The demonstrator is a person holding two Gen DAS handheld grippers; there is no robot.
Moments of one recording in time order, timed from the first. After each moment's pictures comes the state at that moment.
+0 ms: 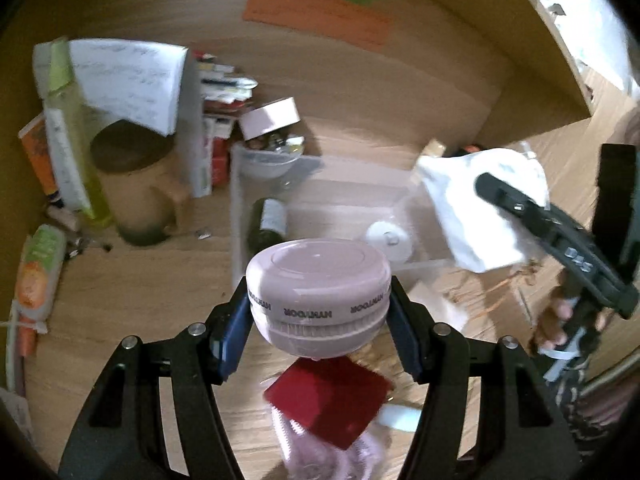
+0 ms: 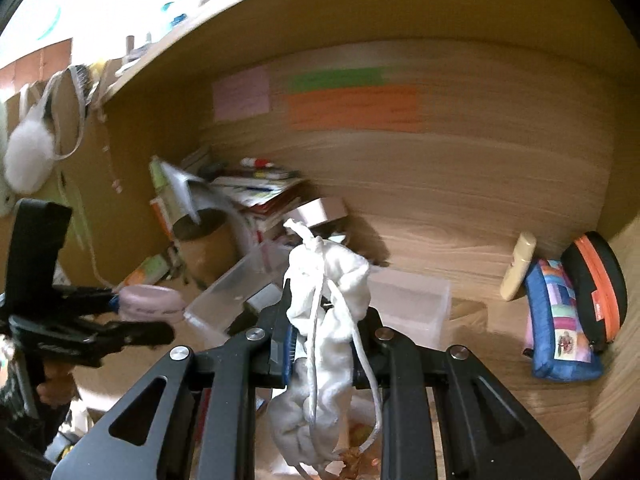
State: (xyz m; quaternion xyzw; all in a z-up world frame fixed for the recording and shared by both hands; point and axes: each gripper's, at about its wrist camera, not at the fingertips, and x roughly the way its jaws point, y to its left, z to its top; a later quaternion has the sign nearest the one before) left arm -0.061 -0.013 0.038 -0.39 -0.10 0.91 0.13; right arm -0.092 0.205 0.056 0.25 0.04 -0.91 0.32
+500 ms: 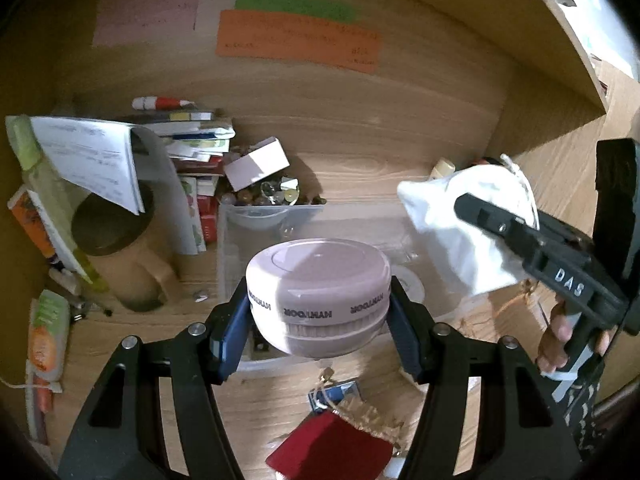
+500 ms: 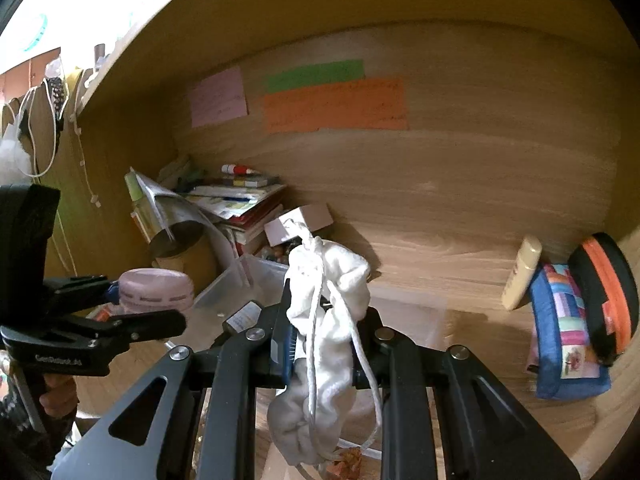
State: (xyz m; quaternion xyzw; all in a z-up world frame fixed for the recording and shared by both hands) left arm -0.101 0.012 0.050 -0.36 -0.06 0.92 0.11; right arm -0.123 0.196 0.051 0.26 0.03 -0.91 0.32
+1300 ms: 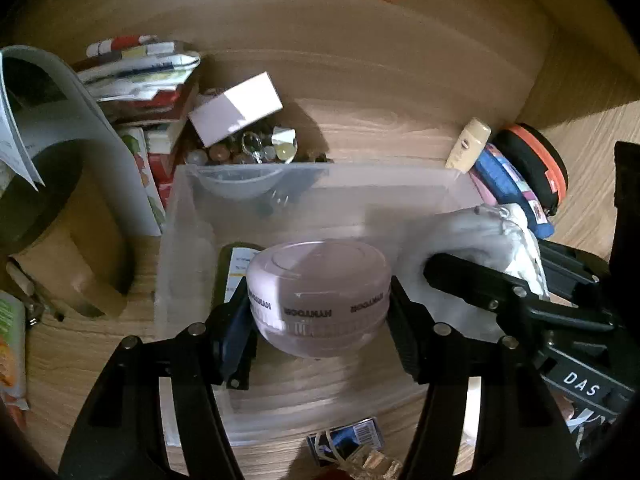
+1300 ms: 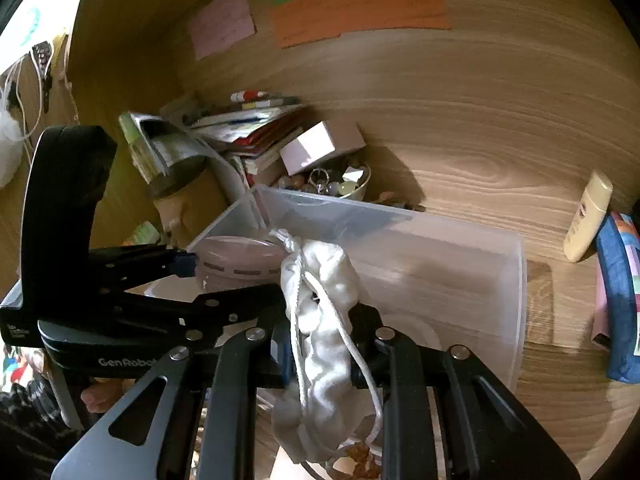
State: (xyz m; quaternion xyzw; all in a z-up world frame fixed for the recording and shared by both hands) left arm -0.156 0.029 -0.009 -0.42 -0.05 0.90 0.11; right arm -0.149 0.163 -0.007 0.35 0.04 -0.86 0.37
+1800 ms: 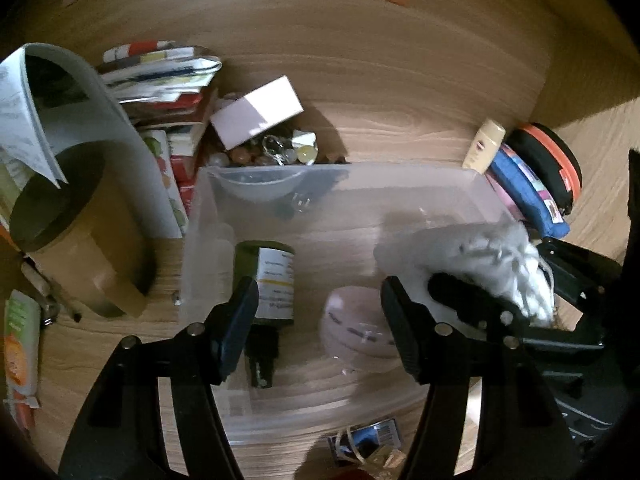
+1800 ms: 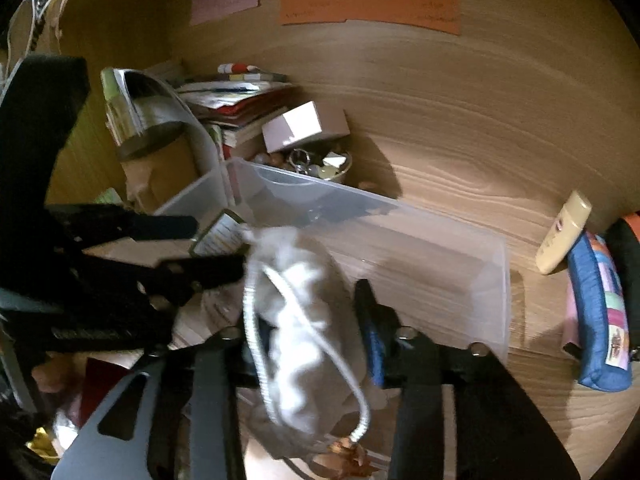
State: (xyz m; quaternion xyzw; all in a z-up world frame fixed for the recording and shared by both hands) left arm -0.154 0.020 -0.004 -0.41 -0.04 0.91 0.08; right arm -0.144 0.153 -0.018 0.34 0.12 -0.88 0.31
